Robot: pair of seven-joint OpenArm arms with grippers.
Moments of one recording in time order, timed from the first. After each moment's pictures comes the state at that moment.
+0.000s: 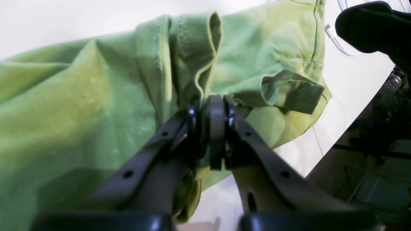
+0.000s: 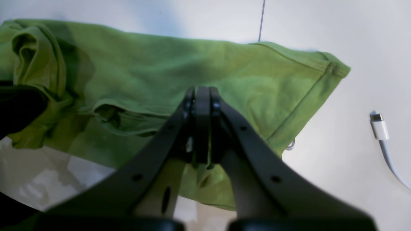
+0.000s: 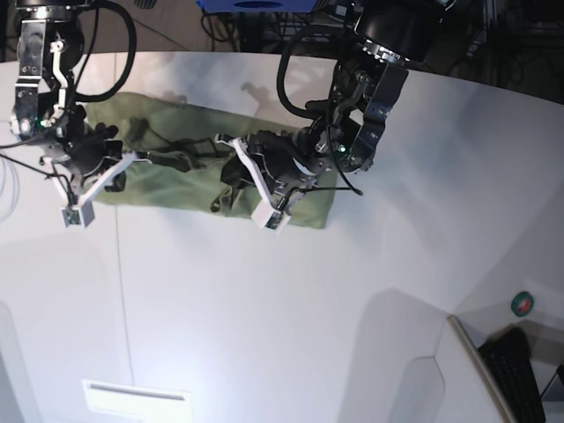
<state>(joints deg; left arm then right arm) 1.1 -3.2 20.5 78.0 -28.0 -17.3 39.8 -13.7 8.1 8.9 97.2 18.5 9.8 -49.8</state>
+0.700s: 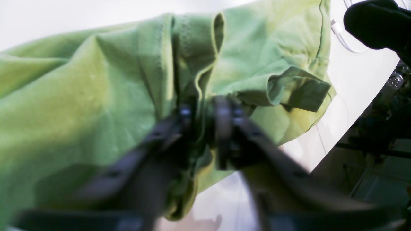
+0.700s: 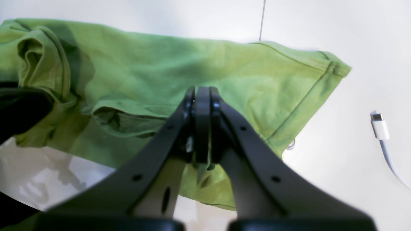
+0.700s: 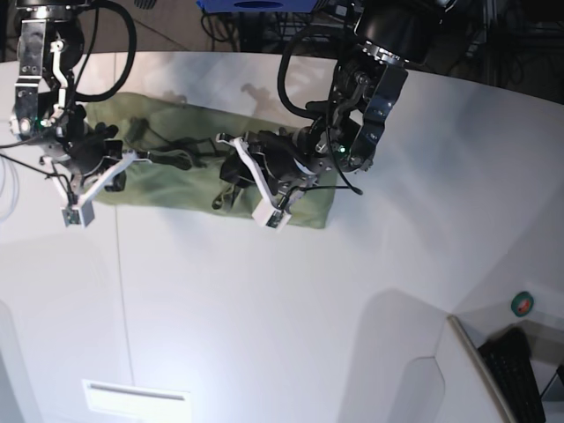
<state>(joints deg) 0.8 -3.2 20.5 76.8 -28.0 -17.3 39.8 -13.8 8.1 9.0 97.2 18.5 9.8 -49.8</state>
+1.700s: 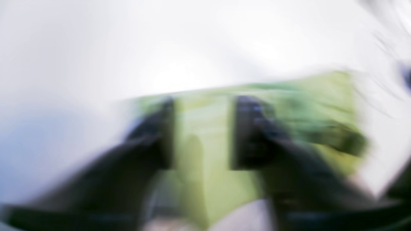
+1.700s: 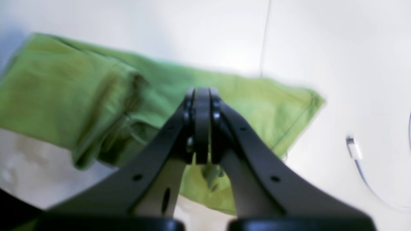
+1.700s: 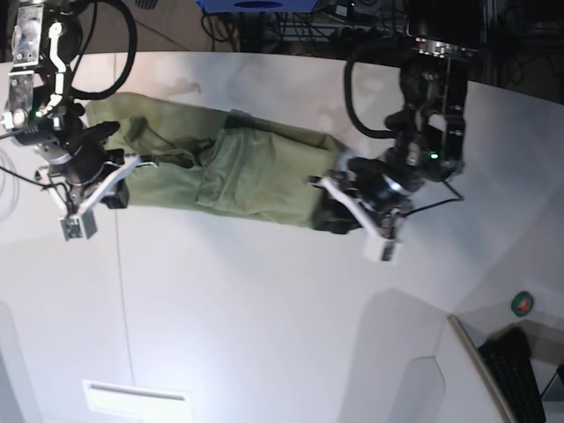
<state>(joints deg) 5.6 -10.1 0.0 91.0 -28.4 -17.6 40.2 -15.5 8.5 5.2 108.1 17.9 9.6 -51.2</state>
